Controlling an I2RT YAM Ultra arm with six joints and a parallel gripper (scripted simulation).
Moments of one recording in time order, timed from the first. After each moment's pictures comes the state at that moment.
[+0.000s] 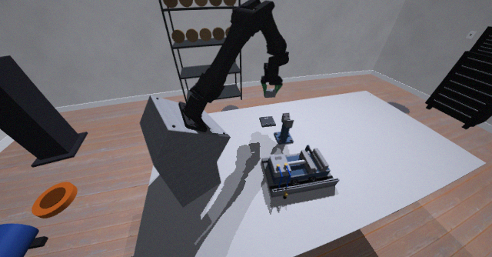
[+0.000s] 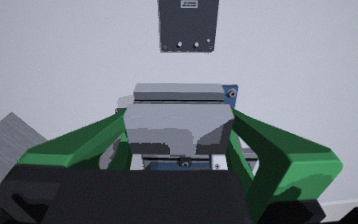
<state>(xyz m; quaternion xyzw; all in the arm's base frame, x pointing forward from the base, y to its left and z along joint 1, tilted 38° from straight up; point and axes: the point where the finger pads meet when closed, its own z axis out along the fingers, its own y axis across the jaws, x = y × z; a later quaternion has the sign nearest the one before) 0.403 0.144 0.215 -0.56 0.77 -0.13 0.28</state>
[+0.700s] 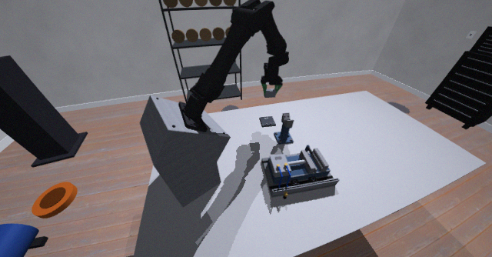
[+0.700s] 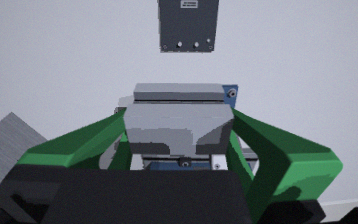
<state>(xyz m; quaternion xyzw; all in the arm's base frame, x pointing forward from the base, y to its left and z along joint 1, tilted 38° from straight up) 0.403 0.144 0.215 -0.56 0.77 -0.13 0.28</state>
